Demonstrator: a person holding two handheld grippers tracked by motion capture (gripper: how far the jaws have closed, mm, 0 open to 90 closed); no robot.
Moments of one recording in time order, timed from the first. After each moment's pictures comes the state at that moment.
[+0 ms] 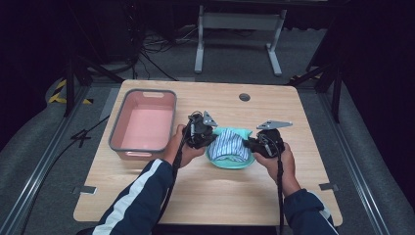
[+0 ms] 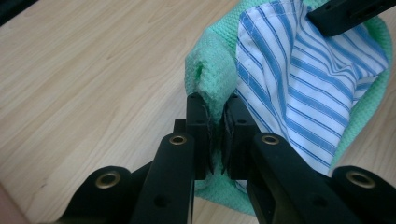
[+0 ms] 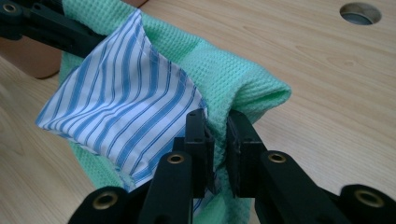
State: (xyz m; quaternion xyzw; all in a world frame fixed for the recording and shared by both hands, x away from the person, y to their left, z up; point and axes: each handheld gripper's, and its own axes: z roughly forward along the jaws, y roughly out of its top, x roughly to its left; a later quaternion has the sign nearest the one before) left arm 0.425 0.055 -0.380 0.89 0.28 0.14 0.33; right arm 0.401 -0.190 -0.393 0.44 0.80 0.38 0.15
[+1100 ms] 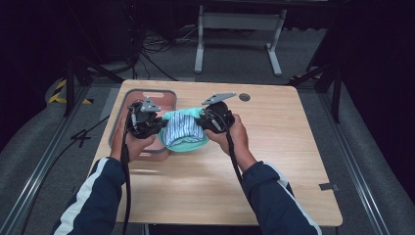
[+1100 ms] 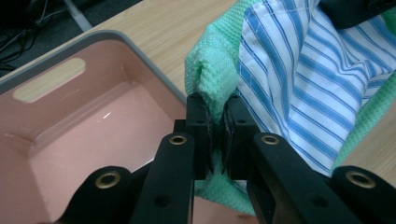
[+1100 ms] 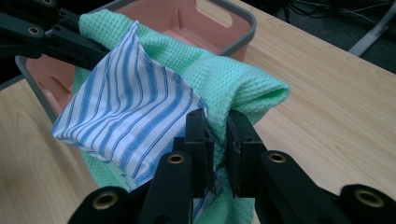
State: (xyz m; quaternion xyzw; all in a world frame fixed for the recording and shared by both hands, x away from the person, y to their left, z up) left arm 0.421 0.194 -0.340 0.84 0.37 0.20 0.34; right arm 0.443 -0.050 -0.339 0.34 0.84 0.40 0.14
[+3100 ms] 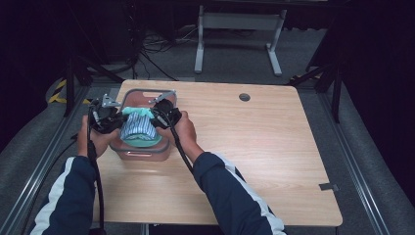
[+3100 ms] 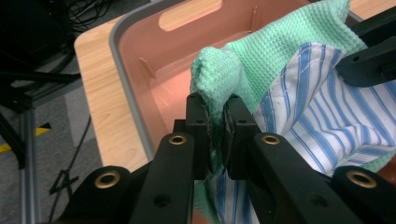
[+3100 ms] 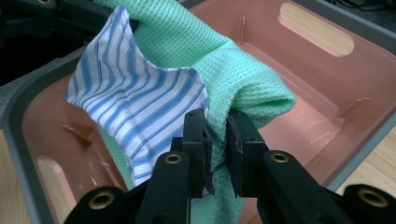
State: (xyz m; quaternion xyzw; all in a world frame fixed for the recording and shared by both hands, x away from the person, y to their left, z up) left arm 0.445 0.294 -0.368 0.80 0.45 0.26 0.29; right arm 0.483 0.089 -0.380 0.32 0.86 0.39 0.10
